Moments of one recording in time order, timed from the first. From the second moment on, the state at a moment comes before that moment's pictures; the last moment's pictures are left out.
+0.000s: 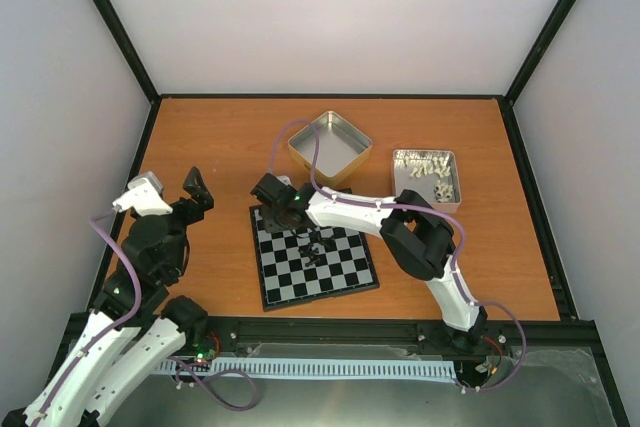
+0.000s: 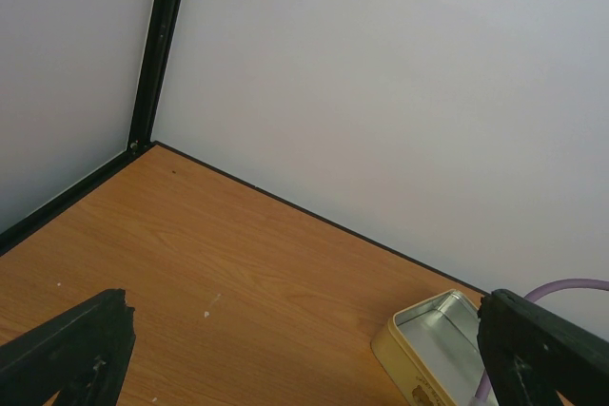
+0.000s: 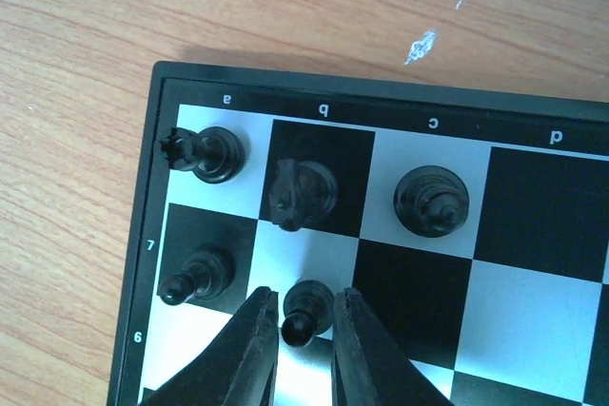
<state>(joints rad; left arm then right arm) -0.53 0.39 0.66 -0.38 -0.68 -0.48 1.04 2.13 1.61 -0.55 0.12 0.70</state>
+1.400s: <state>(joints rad) -0.53 0.54 0.68 -0.28 -0.18 -0.40 1.03 1.25 0.73 -0.45 0.19 0.76</state>
